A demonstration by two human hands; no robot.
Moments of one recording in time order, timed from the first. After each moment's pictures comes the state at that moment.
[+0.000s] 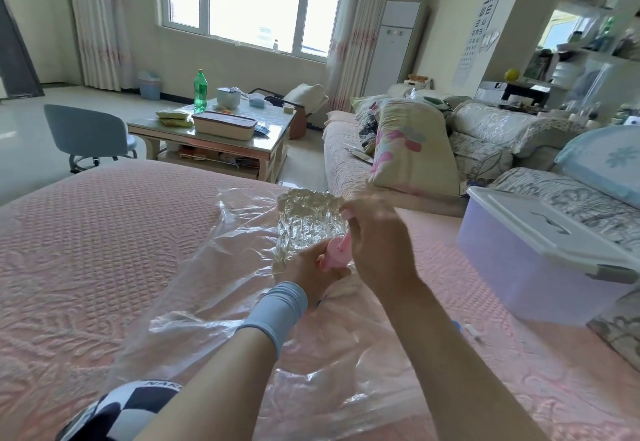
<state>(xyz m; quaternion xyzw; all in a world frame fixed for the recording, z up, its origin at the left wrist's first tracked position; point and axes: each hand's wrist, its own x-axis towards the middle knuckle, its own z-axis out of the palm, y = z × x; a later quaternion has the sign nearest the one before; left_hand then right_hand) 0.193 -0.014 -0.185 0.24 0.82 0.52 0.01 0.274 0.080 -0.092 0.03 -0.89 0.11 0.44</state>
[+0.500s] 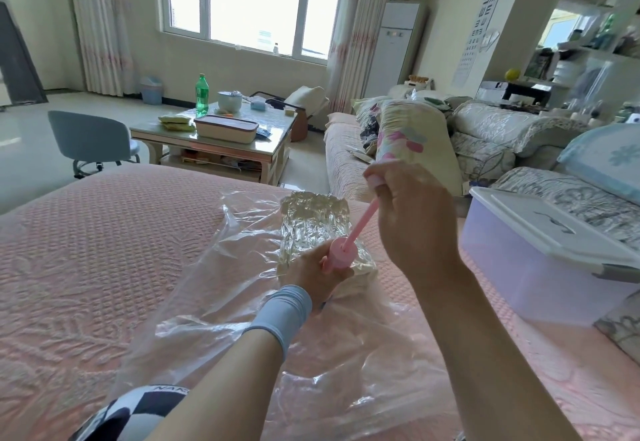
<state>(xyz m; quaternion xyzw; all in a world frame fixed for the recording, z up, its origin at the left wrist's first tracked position) 0.189 -0.012 -0.188 0.22 0.82 0.52 0.02 0.297 0.075 -0.038 0.05 -0.84 0.06 0.53</state>
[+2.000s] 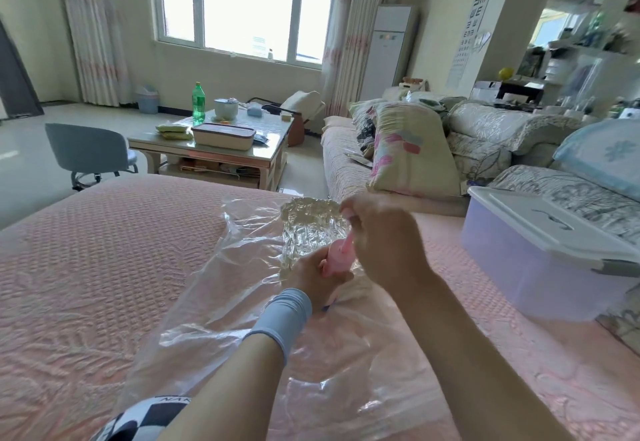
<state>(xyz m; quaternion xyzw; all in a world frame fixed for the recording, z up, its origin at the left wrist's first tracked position) 0.184 -0.015 -0.189 0.23 0.80 0.56 0.04 0.286 0.062 -0.062 0.03 -0.91 0.09 0.40</state>
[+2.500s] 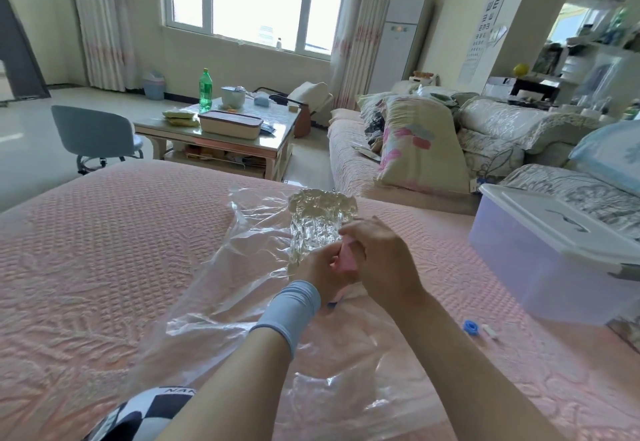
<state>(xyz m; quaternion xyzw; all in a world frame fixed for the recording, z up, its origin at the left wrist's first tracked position) 0.180 -0.016 -0.192 0.27 0.80 0.53 0.05 0.263 0.077 -0.124 0.06 -0.92 0.16 0.36</state>
